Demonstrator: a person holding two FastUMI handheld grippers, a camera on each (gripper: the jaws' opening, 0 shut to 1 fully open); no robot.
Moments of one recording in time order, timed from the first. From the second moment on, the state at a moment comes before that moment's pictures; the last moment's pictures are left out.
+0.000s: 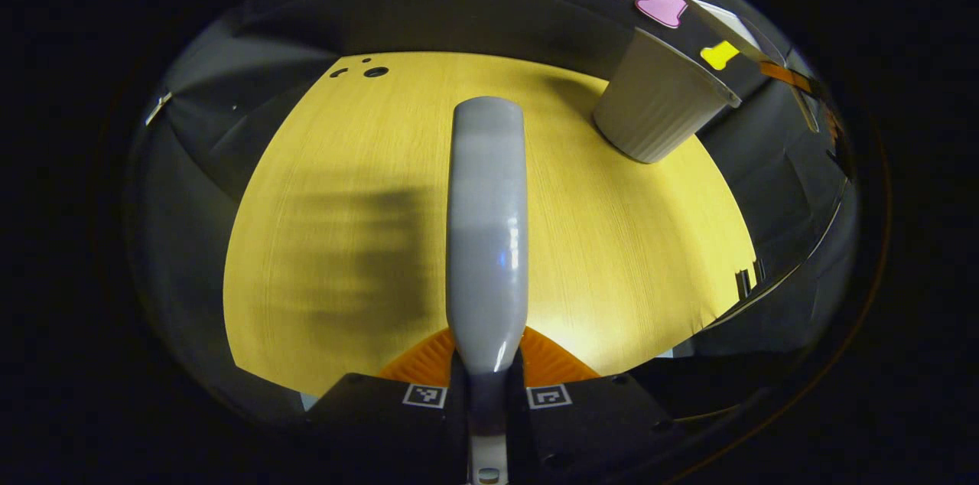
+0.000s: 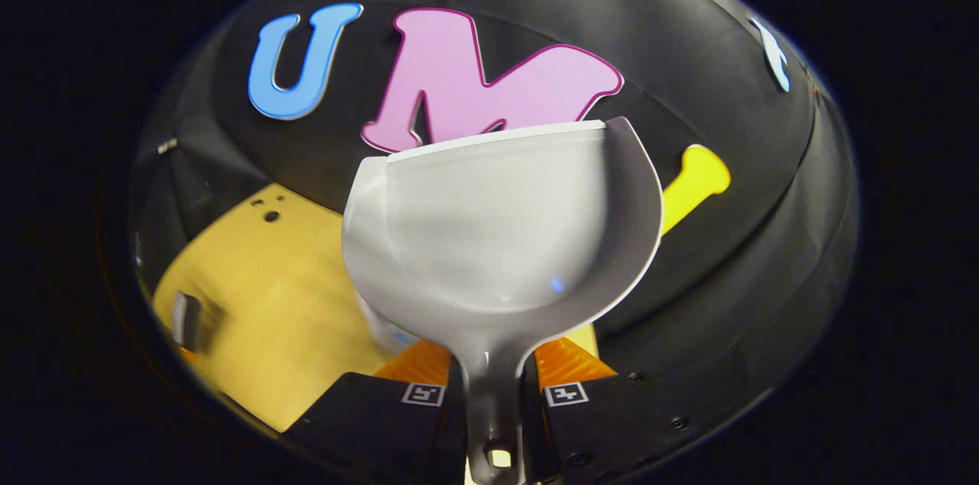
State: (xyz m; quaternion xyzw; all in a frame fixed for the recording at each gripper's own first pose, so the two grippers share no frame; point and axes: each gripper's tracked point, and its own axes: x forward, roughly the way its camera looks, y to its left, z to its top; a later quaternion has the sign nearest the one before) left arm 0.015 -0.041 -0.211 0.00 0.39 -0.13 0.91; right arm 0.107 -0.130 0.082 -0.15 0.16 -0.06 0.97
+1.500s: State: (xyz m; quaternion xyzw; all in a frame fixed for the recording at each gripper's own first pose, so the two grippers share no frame) left arm 0.048 -0.033 -0.290 0.04 0.52 -0.04 0.85; right arm 0.011 0.015 -0.304 0.04 0.50 0.02 0.87
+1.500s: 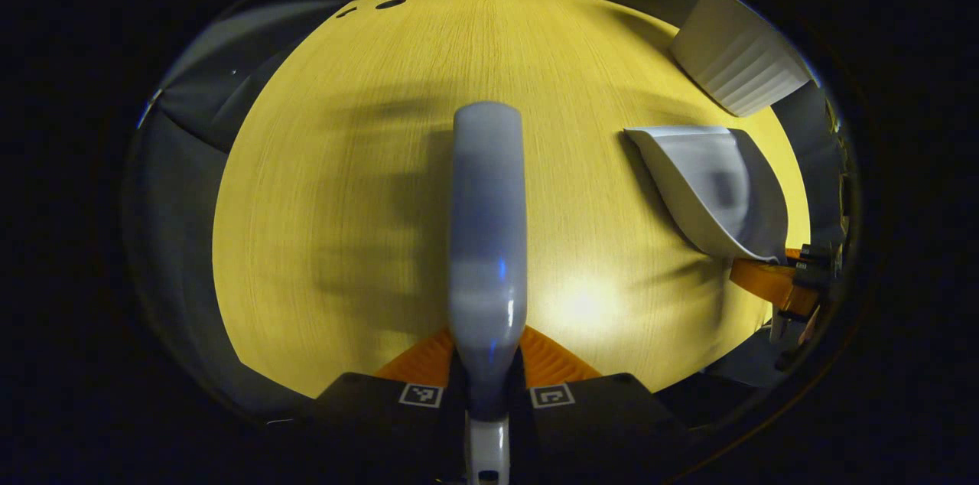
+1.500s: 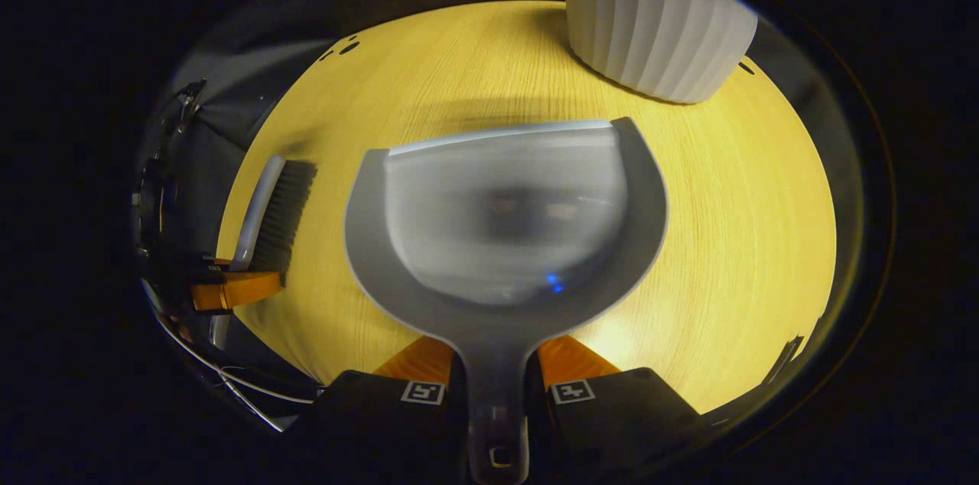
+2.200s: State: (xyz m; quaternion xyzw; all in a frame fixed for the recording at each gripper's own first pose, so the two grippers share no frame) left arm 0.011 -0.042 -0.228 0.03 0.43 -0.04 0.90; right arm -0.003 0.026 -0.239 0.06 0.43 0.05 0.90
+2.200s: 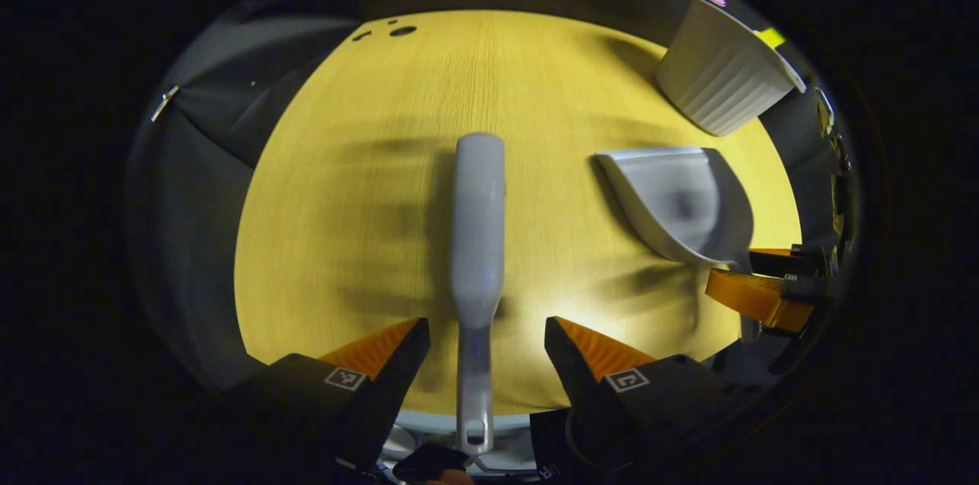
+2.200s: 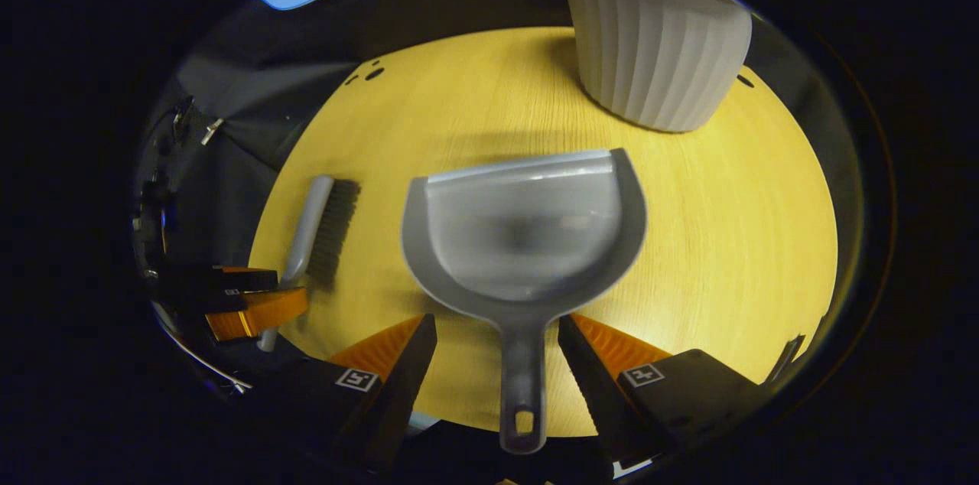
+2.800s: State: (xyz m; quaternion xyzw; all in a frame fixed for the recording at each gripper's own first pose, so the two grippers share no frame) left arm -0.064 -0.066 -0.032 0.00 0.02 -0.02 1.00; right arm -0.027 0.014 -0.023 0.02 0.06 0.02 1.00
